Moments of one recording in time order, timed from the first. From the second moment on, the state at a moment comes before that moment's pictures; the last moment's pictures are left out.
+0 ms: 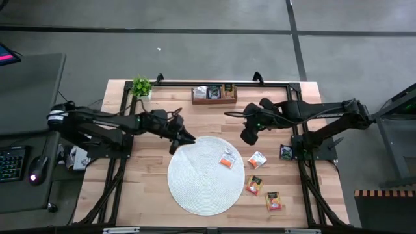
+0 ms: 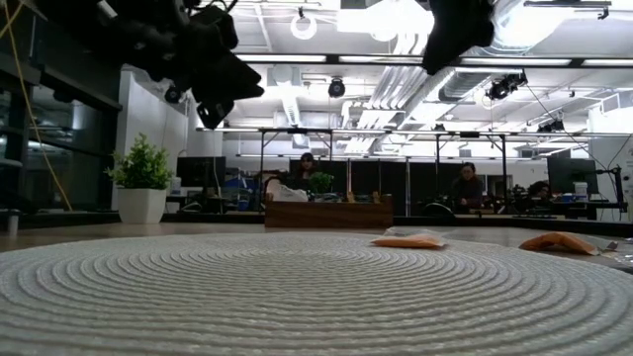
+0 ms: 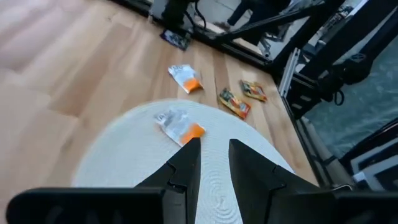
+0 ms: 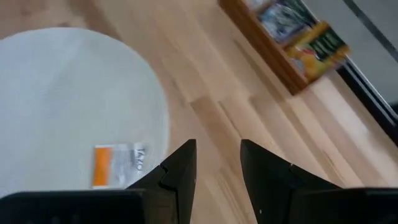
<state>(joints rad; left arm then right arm) 0.08 1.18 0.54 0.31 0.28 -0.38 0.05 1.33 1.29 -1.01 0.37 0.51</state>
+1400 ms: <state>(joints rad) -0.18 2.05 1.48 -0.34 -0.07 -0.72 0.05 0.87 0.74 -0.74 0.29 0.76</state>
